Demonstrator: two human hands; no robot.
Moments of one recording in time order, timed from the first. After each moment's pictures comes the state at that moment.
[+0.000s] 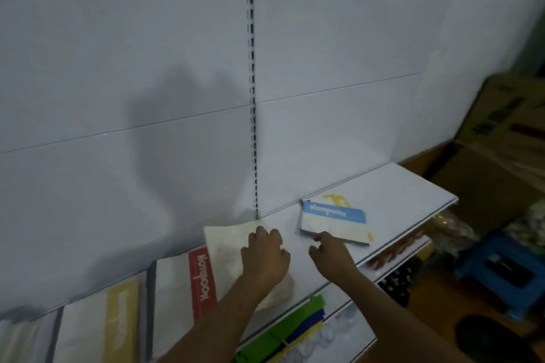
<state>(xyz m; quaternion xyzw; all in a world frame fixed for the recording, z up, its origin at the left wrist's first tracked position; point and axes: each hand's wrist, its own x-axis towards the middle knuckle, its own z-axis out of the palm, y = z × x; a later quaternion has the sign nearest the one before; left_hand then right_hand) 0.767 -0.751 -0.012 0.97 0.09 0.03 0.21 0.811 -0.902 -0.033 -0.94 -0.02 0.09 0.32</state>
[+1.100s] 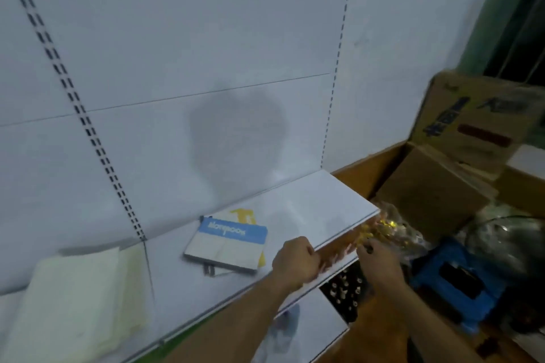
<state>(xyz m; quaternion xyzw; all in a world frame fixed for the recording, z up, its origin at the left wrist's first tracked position) 0.920 -1.094 -0.021 0.92 0.08 -0.09 0.37 0.949 -1.273 -0.043 -0.93 0.10 0.01 0.35</state>
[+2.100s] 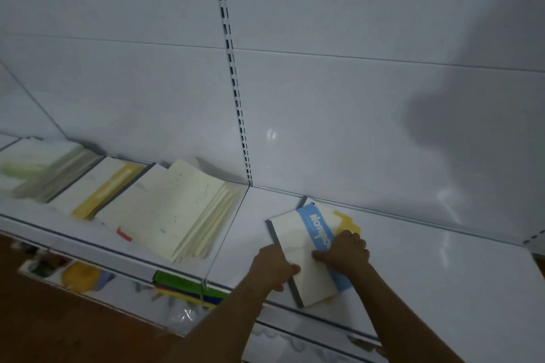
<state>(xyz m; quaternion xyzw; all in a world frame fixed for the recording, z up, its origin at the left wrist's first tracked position) 0.953 -0.954 -0.102 0.72 0.52 -0.06 0.45 1.109 -1.026 -0.120 -0.92 -0.30 0.25 0.09</state>
